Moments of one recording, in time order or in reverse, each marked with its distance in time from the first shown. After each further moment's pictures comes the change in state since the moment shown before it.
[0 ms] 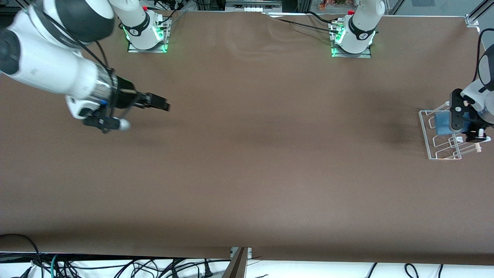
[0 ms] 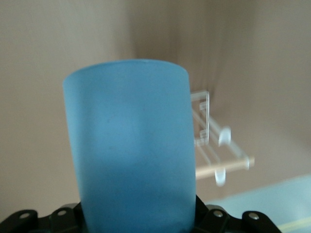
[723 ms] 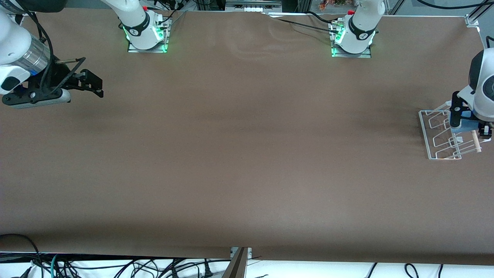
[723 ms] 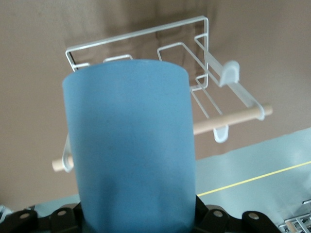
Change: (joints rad) left arm 0.097 -0.041 0.017 -0.217 0.306 0.241 -0.100; right arm -0.054 -0.129 -0.042 -0.043 -0.275 -0.016 -0.297
